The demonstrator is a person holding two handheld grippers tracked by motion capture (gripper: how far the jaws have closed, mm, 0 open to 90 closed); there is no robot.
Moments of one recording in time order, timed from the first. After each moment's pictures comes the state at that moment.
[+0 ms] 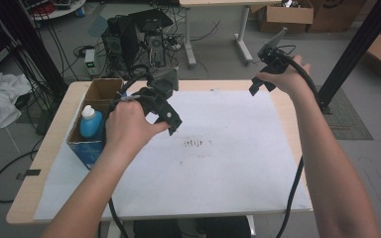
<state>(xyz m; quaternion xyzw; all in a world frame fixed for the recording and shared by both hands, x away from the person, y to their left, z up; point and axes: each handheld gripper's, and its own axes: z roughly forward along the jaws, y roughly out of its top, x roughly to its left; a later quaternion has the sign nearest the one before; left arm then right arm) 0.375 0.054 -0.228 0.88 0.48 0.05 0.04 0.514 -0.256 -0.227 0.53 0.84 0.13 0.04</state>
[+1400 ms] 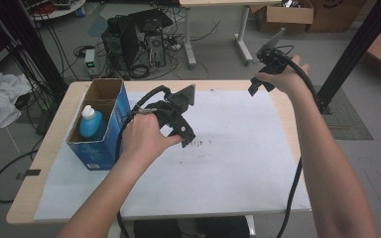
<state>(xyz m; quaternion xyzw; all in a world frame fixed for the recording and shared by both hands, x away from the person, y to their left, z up) 0.370 0.030 -0.253 0.89 0.45 0.04 0.04 0.516 -0.255 -0.229 0.53 0.84 0.13 0.04</state>
